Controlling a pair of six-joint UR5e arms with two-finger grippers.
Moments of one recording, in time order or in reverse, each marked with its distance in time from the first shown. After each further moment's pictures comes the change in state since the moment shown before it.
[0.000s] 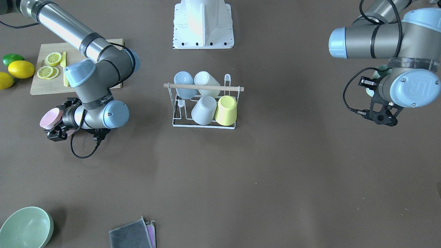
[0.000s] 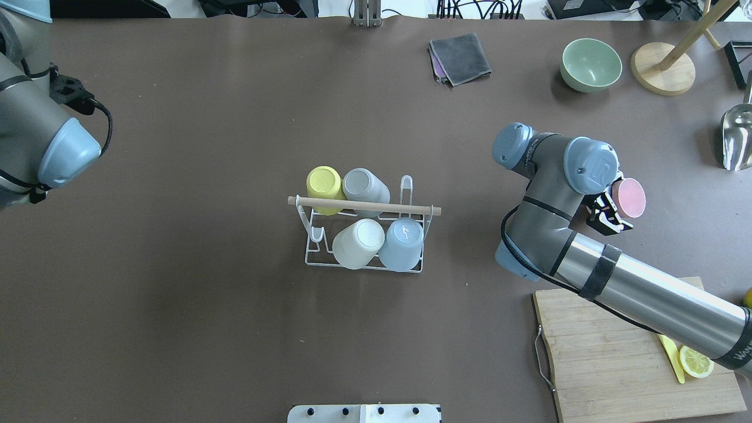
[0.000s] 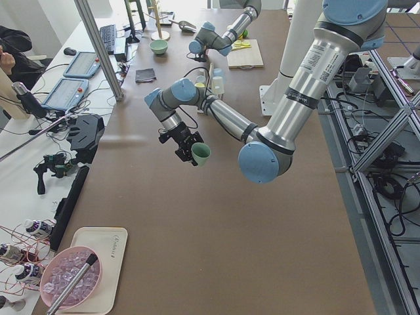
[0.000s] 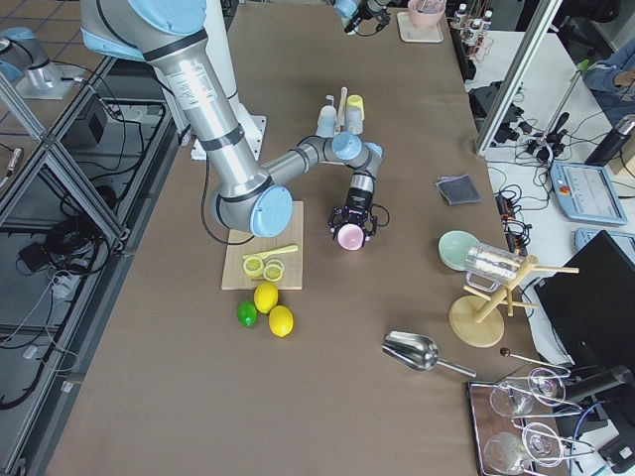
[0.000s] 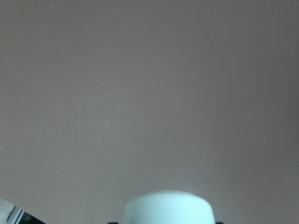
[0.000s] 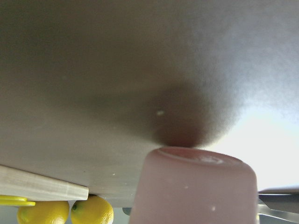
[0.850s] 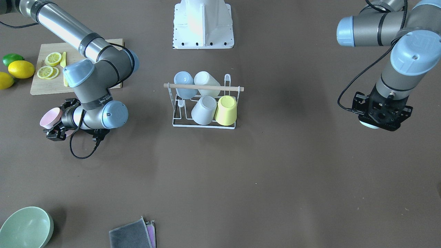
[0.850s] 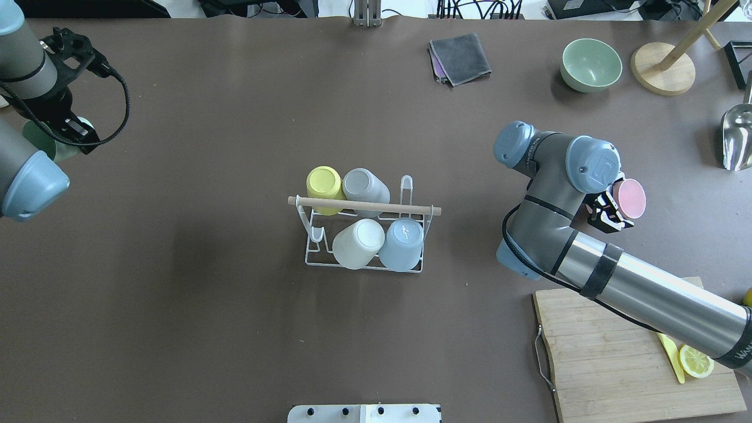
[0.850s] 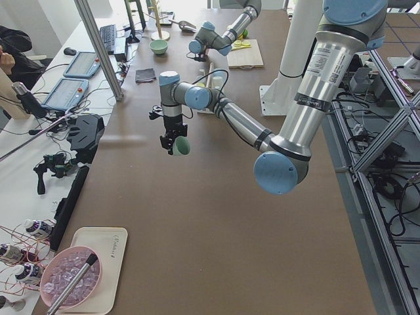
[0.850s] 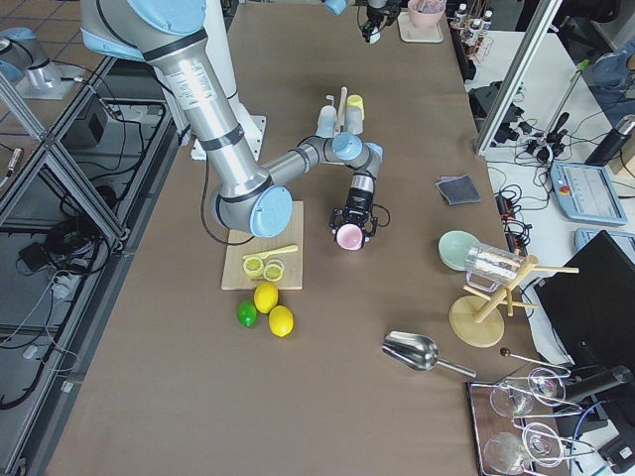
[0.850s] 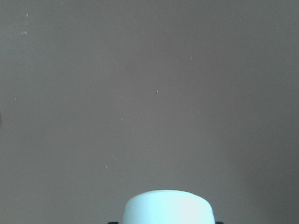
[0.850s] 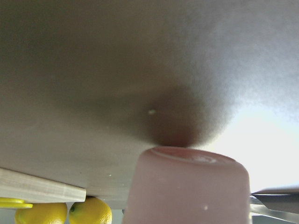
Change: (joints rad) left arm 0.014 0.131 -0.060 -0.739 0.076 -0.231; right arm 0.005 -0.001 -0.001 0.011 0.000 0.003
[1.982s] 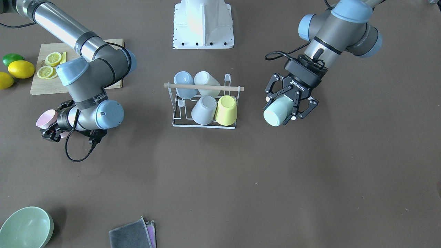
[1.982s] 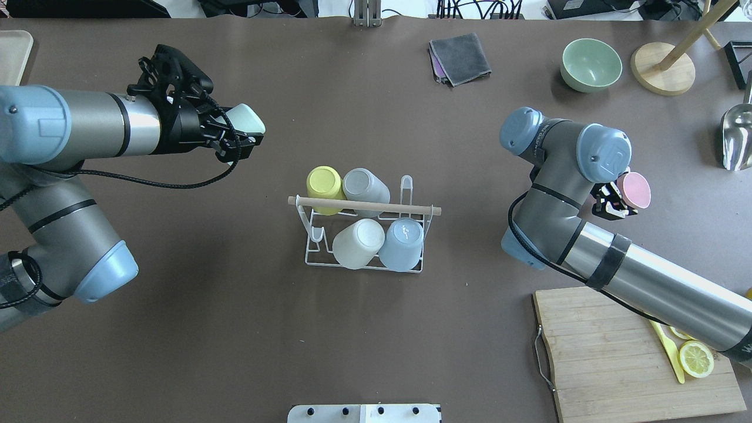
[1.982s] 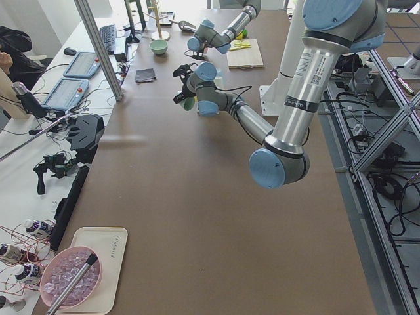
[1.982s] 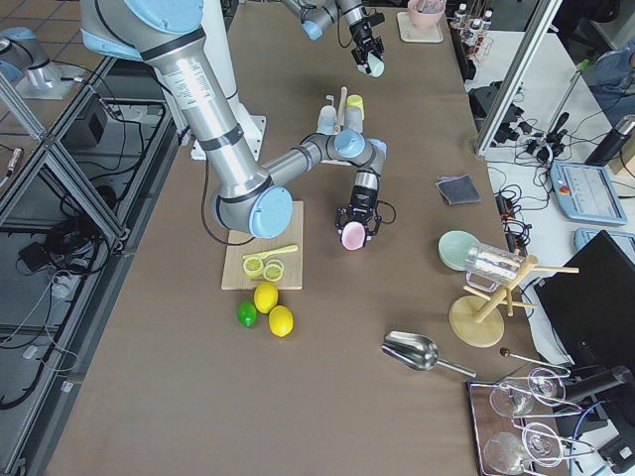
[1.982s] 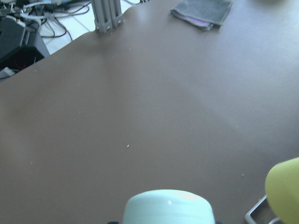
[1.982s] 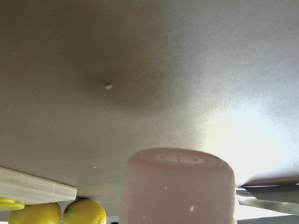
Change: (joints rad) left arm 0.275 -0.006 -0.006 -1.045 0.181 -0.445; right arm 0.043 -0.002 0.034 0.007 0.005 0.018
